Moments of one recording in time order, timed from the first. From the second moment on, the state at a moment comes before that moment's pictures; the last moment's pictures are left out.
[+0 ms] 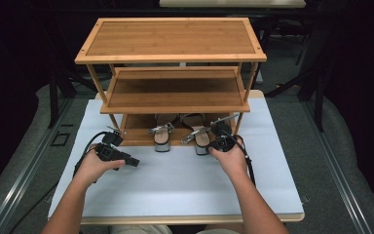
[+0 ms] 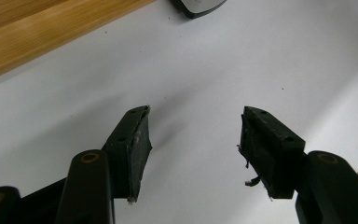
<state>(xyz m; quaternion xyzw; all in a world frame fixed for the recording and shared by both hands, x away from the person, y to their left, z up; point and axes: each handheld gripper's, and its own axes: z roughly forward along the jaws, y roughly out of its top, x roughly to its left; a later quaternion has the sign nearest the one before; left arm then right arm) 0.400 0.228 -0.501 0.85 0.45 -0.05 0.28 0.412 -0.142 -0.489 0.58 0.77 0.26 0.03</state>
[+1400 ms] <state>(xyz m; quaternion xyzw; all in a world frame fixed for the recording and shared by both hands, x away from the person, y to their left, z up) 0.415 0.181 -0.516 0.86 0.43 0.01 0.28 0.411 -0.133 -0.505 0.54 0.79 0.29 0.03</state>
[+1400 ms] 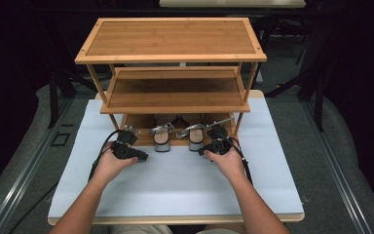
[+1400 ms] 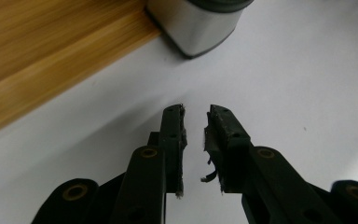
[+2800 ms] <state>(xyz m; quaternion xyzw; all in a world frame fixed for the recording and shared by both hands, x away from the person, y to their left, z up) 0.450 0.139 -0.514 0.85 0.44 0.01 0.28 0.430 -0.124 -0.503 0.54 0.78 0.33 0.00</state>
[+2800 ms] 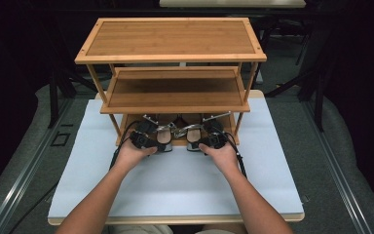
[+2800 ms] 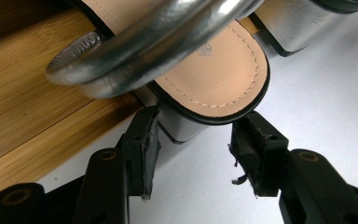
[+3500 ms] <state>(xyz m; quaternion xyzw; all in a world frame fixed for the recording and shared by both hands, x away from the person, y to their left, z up) 0.439 0.144 -0.503 0.85 0.42 0.03 0.30 0.421 -0.128 -0.499 0.53 0.78 0.34 0.03</state>
